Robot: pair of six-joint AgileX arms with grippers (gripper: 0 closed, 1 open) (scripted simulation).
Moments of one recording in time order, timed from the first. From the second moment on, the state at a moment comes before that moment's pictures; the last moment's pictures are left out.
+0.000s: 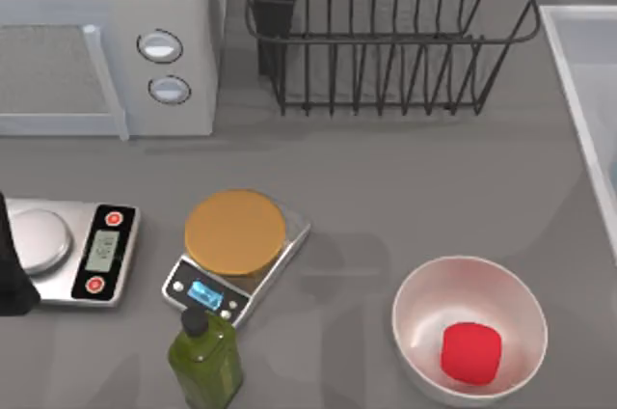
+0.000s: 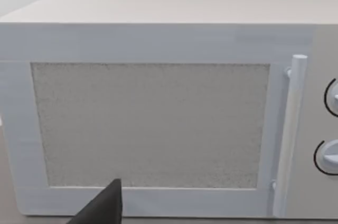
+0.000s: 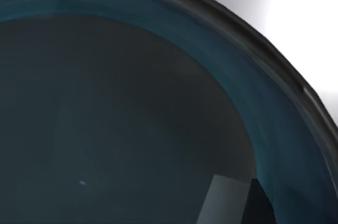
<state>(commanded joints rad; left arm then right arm) 0.00 0.00 0.00 0.00 0.00 0.00 -0.38 2.71 2.21 -0.98 -0.03 -0.35</state>
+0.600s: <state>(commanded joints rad) 0.00 0.00 0.00 0.00 0.00 0.00 -0.39 2.67 2.19 -1.00 -0.03 -0.36</state>
